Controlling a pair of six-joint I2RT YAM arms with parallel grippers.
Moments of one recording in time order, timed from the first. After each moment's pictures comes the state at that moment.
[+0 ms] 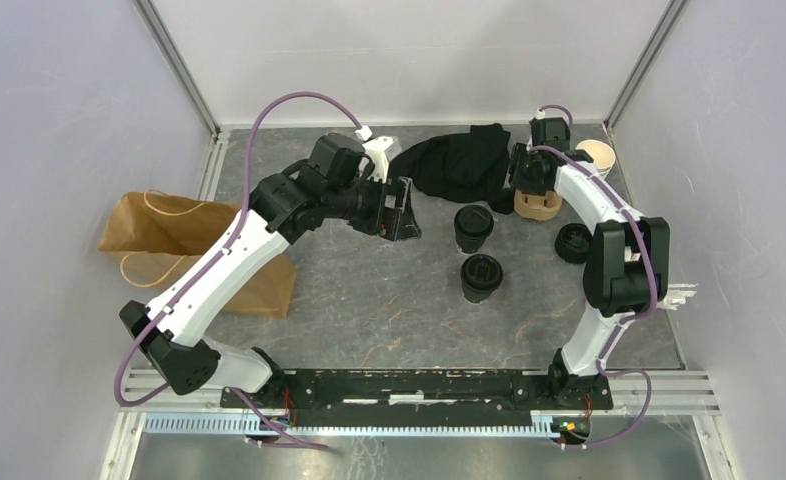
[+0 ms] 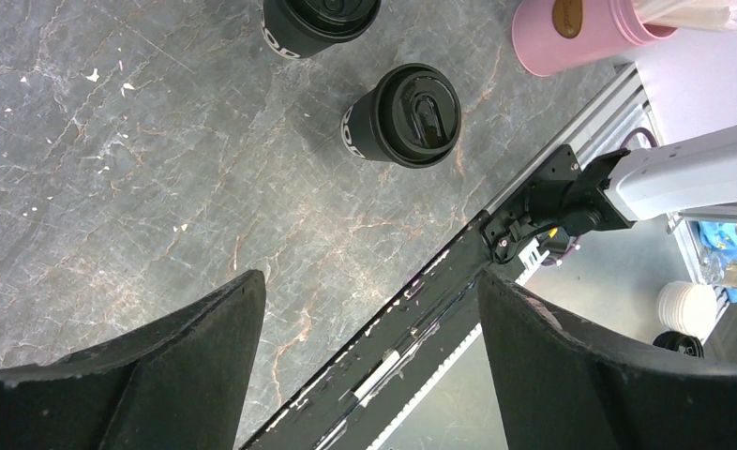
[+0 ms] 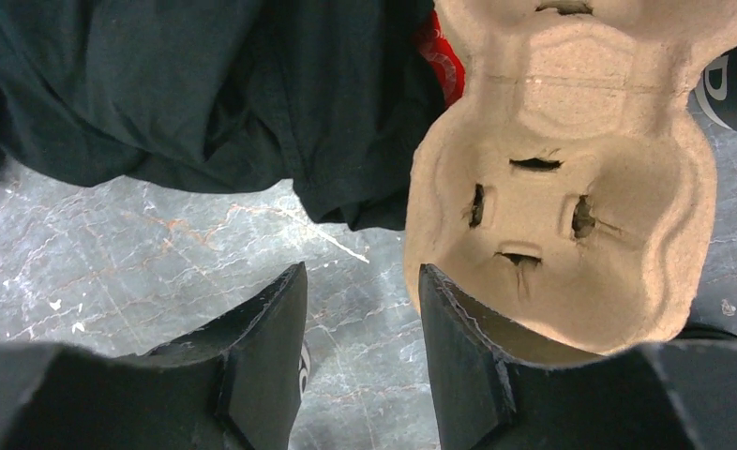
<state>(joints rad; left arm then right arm) -0.72 1.39 1.58 -0.89 0.27 -0.38 0.10 1.80 1.42 -0.52 0.01 0.30</state>
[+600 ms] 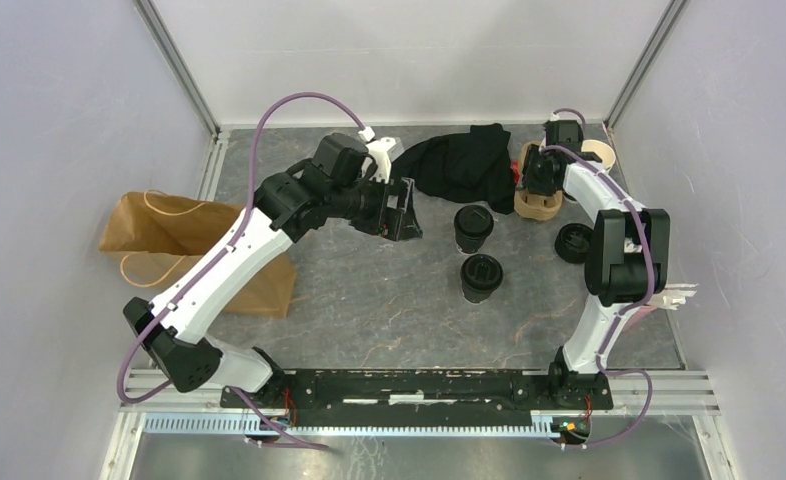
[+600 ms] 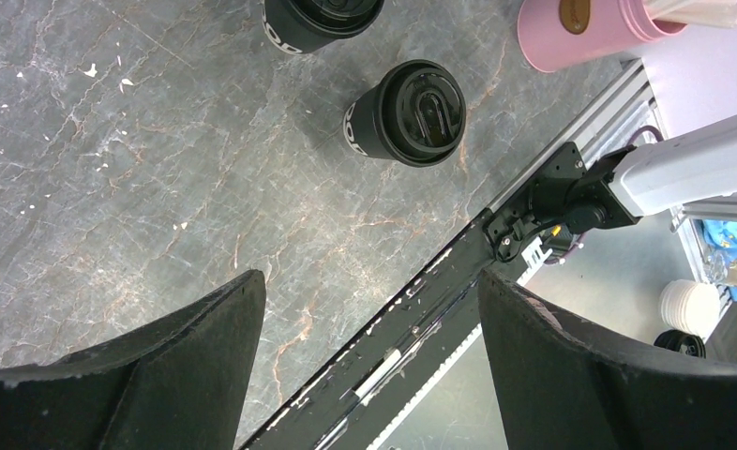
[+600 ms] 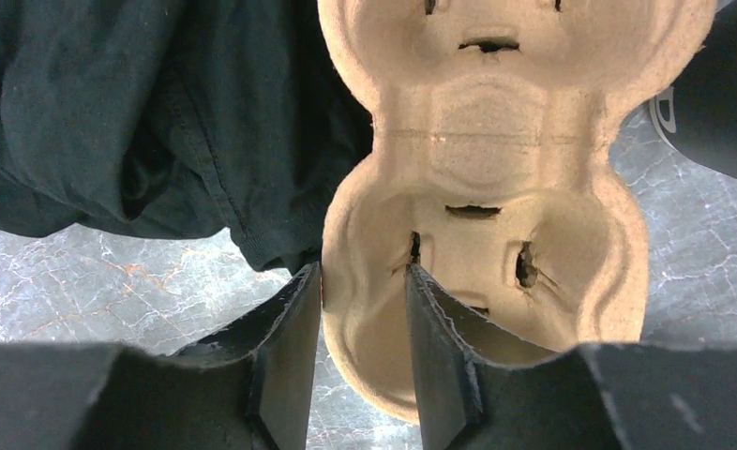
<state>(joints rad) -0.73 1.40 1.58 -0.89 0.27 -0.37 0.01 1.87 1.42 -0.45 -0.04 0.30</state>
